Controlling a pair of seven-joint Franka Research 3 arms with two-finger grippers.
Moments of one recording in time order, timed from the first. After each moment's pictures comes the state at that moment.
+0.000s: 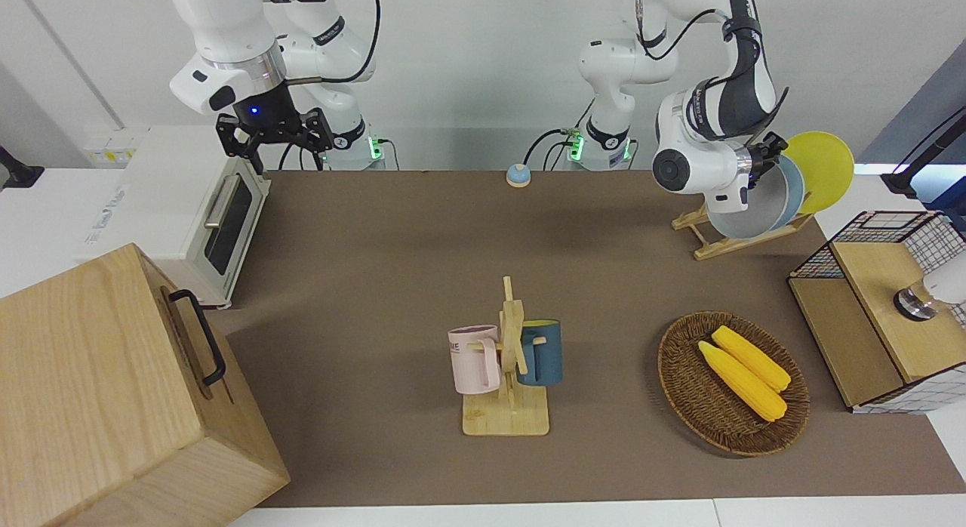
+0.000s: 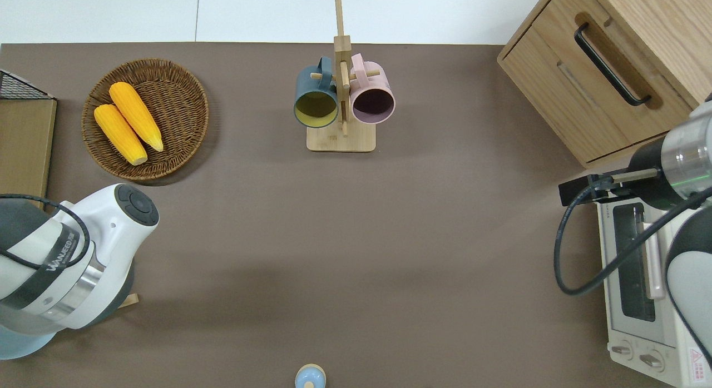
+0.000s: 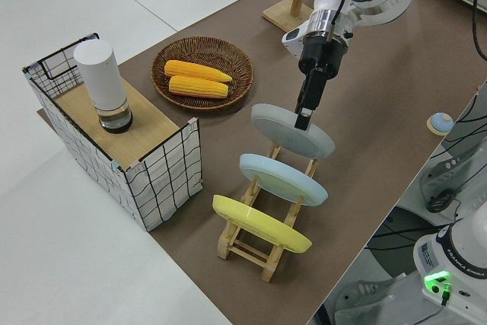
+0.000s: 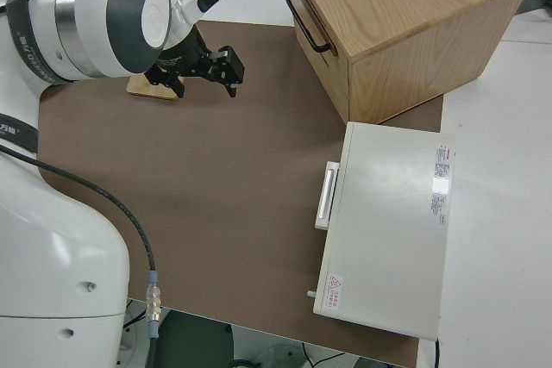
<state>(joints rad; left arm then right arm) -0.05 -0.02 -0.08 -2.17 1.00 1.34 -0.80 -0.15 0.02 0.28 -1.49 -0.02 1.48 0.04</state>
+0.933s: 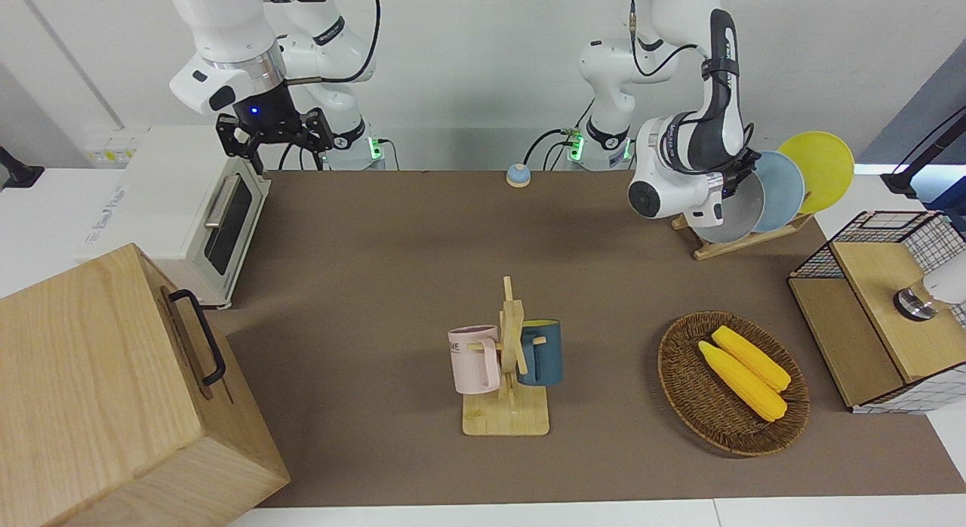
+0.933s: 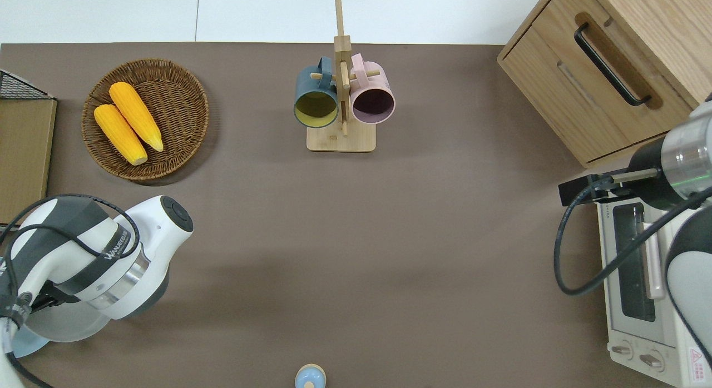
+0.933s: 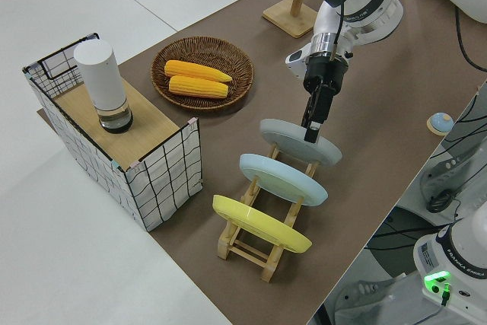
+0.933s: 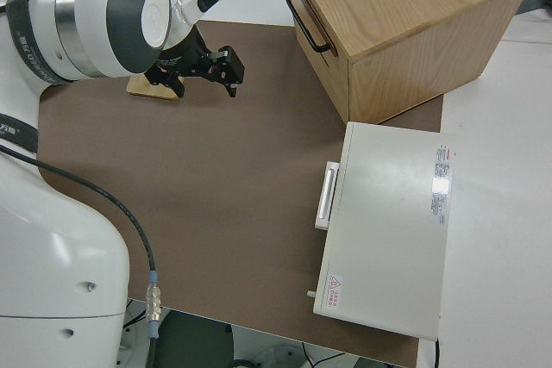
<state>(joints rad) -0.05 0.07 -0.12 -2.22 0.98 1.29 -0.94 -0.15 0.02 0.28 -1.49 -0.02 1.48 0.04</state>
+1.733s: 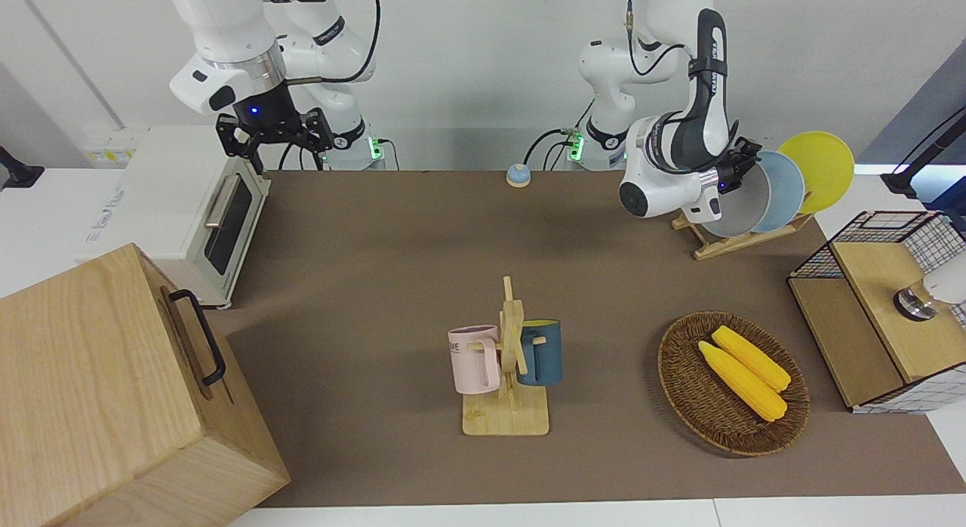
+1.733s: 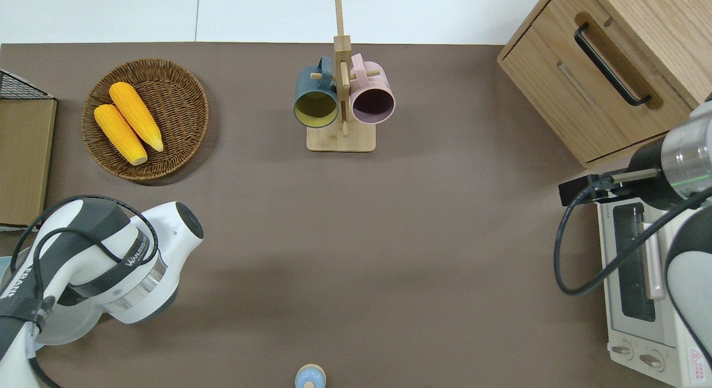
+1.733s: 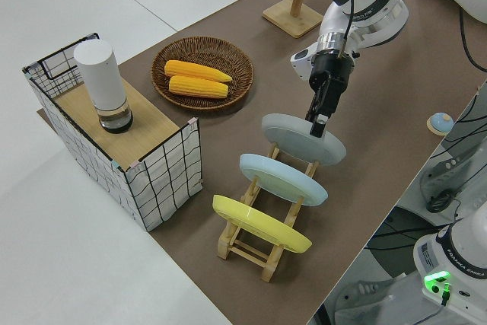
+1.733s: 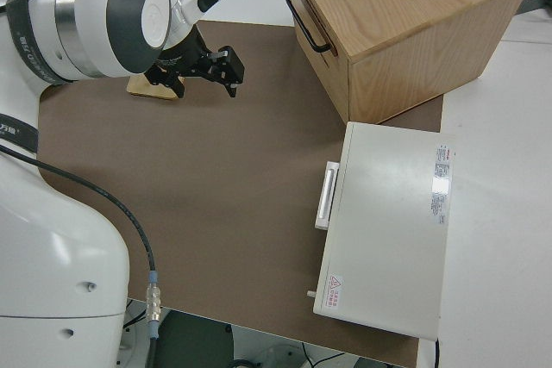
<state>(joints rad) -0.05 0.06 -0.17 -2.23 1.06 1.20 -0.99 -0.15 0.02 0.28 -1.49 -0.02 1.48 0.04</state>
